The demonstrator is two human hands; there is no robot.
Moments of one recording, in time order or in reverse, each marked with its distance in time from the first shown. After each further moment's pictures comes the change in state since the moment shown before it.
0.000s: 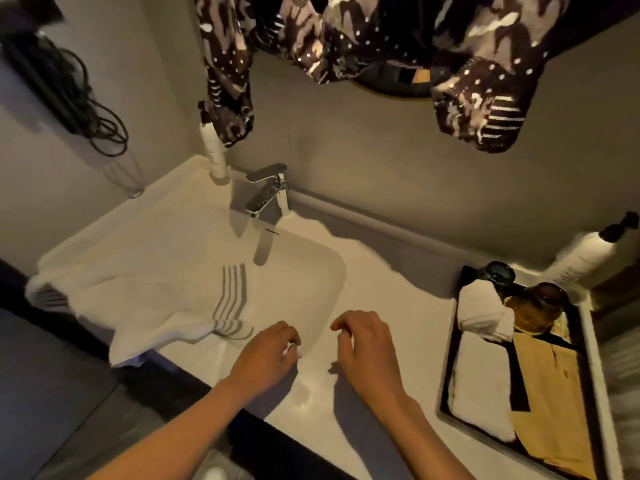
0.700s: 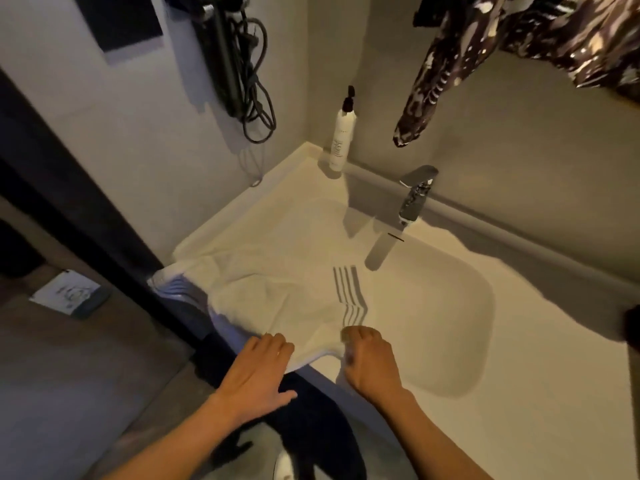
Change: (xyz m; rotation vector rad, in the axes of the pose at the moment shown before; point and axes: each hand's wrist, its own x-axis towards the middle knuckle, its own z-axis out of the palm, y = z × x) left_hand -0.093 -0.281 -0.143 0.379 -0.163 0.076; right_hand 0.071 -0.141 0.279 -0.353 -0.406 0.026
